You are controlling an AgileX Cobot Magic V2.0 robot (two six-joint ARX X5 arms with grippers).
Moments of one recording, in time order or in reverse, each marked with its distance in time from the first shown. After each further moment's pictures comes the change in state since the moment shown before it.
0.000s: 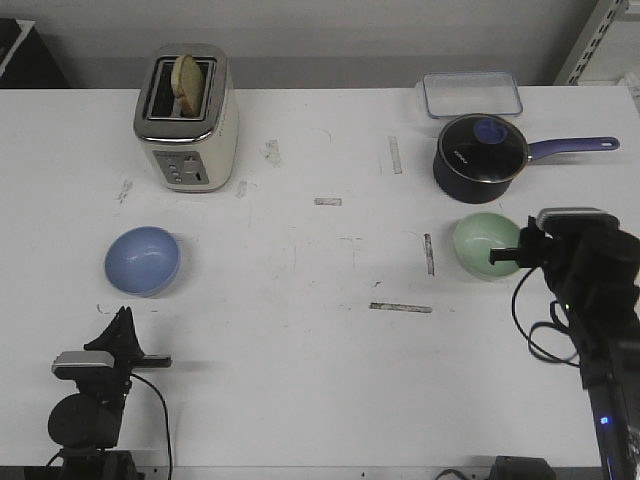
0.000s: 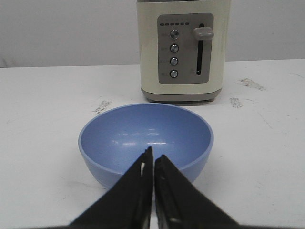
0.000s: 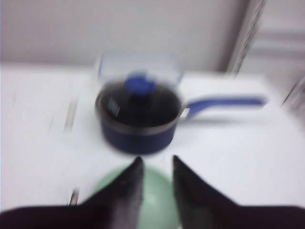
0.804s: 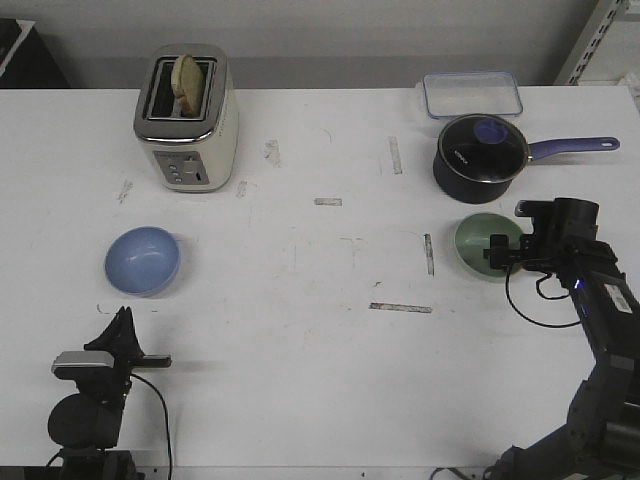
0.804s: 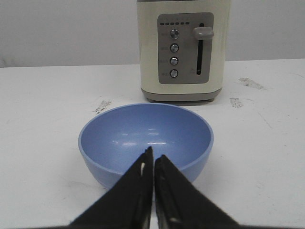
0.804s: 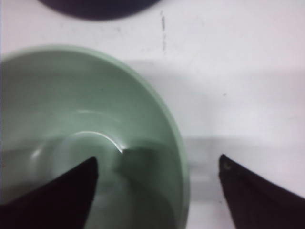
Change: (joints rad) left arm 0.000 0.000 0.000 0.000 0.001 0.000; right arm -0.192 0.629 0.026 0.038 -0.192 -0.088
